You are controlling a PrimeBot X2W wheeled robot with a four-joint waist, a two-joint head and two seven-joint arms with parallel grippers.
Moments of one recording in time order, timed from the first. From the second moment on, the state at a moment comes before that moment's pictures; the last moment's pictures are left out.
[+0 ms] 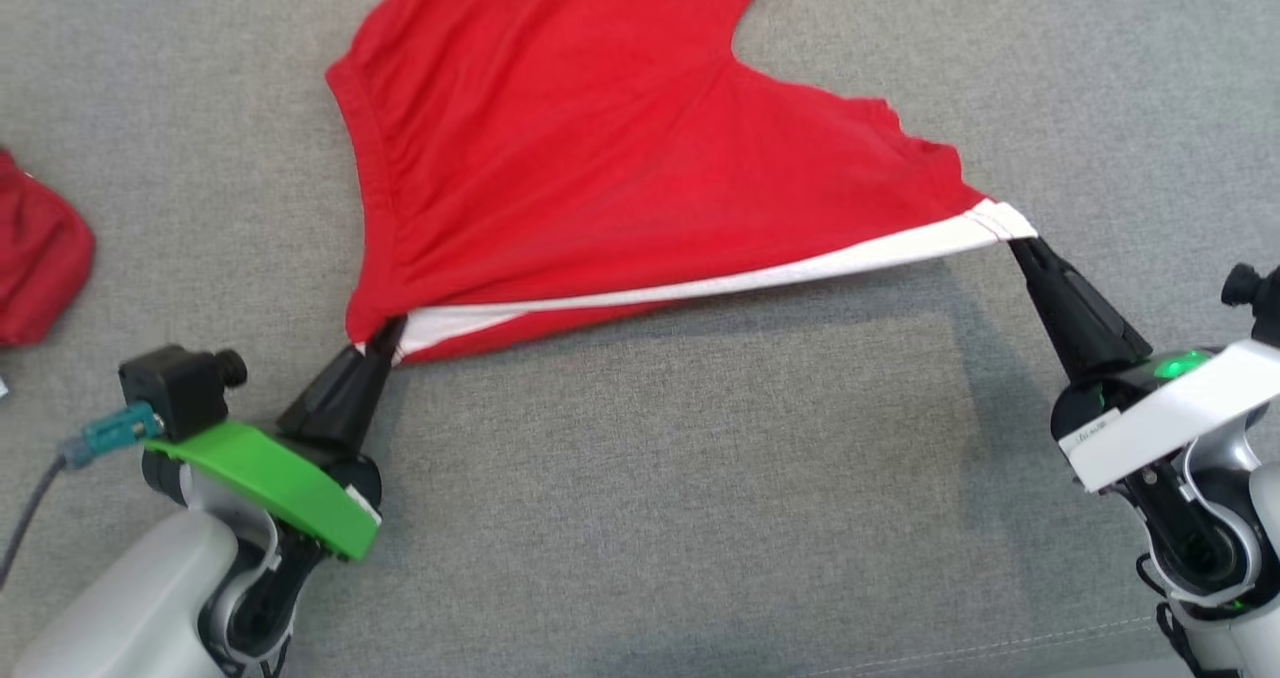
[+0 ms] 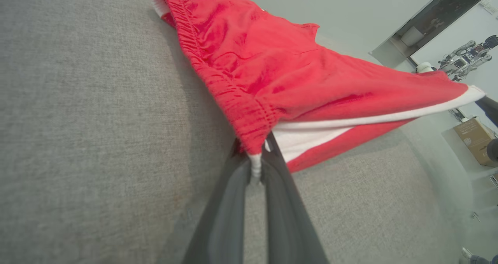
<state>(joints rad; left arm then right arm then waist) -0.51 0.61 -0.81 0.23 -1.17 -0.11 -0.26 -0.23 -0.39 0.16 -0.12 0.93 0.13 0.09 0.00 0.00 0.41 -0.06</state>
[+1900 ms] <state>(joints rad) -0.30 0.51 -0.91 0.29 -1.05 -0.07 -0.25 -0.12 -0.39 0.23 0.16 0.77 0.13 -0.07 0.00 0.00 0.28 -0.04</state>
